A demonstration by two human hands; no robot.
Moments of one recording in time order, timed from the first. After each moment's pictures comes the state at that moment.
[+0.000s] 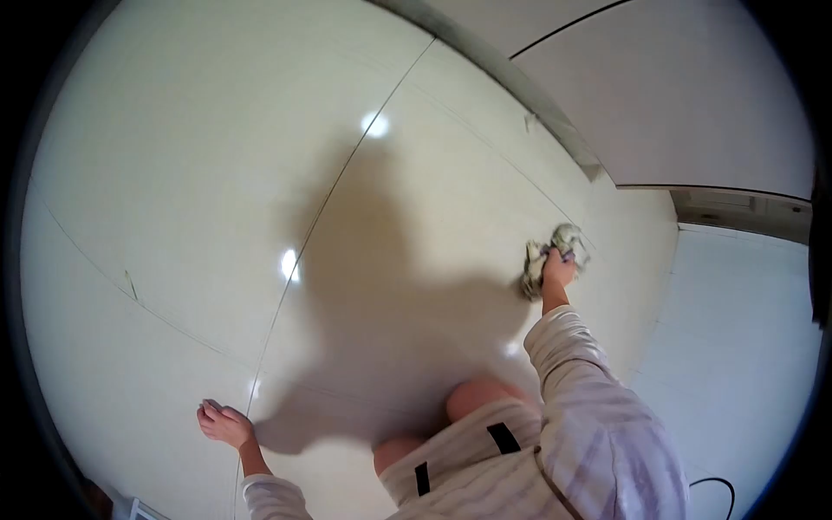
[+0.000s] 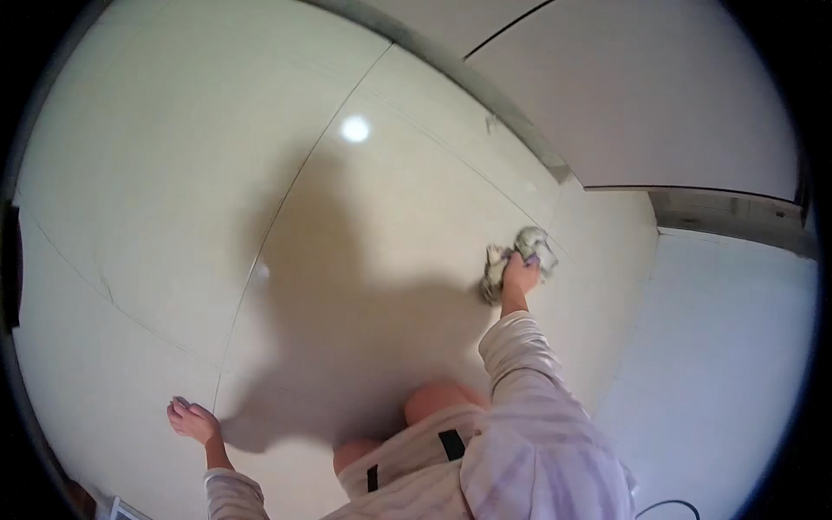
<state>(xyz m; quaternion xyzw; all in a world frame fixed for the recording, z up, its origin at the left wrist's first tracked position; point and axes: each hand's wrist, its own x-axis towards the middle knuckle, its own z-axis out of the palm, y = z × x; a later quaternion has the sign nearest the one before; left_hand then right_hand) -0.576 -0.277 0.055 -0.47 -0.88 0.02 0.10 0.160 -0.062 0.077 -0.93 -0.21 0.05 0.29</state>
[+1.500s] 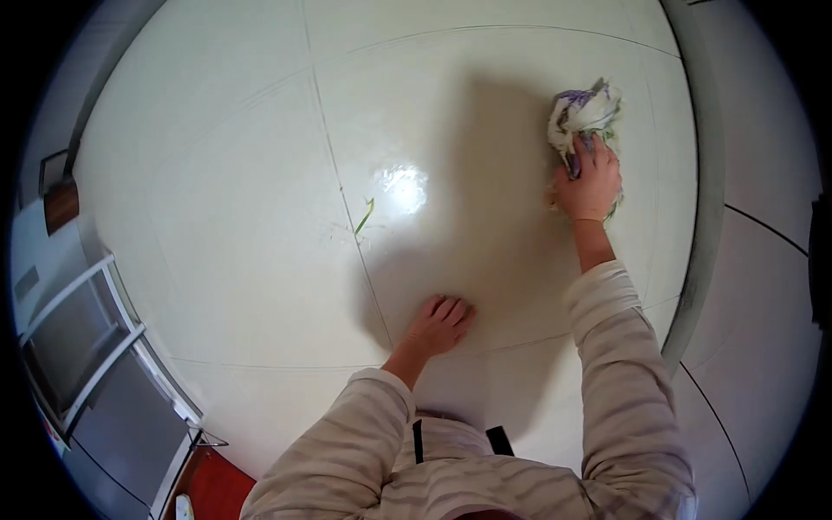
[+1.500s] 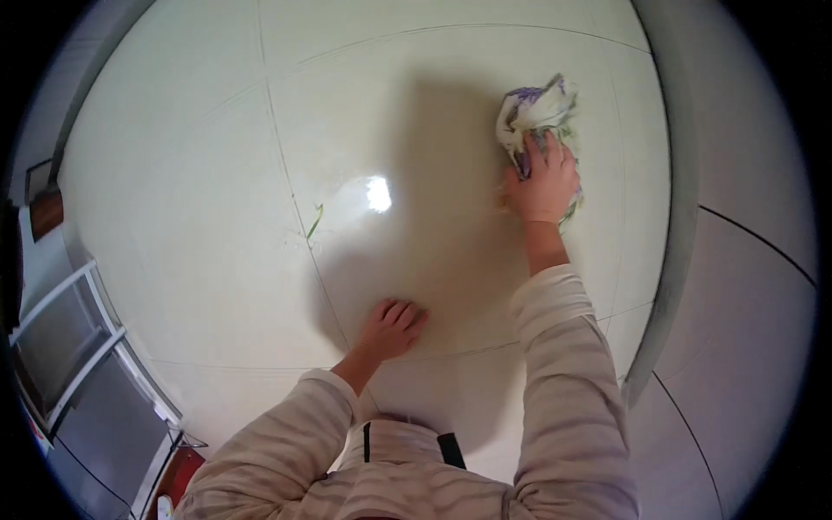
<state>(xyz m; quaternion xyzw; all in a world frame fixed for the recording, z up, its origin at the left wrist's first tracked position) -0.440 -0.024 0.100 -0.65 -0.72 -0.18 -0.16 -0.407 0.345 0.101 -0.41 -0.91 -0.01 0.10</state>
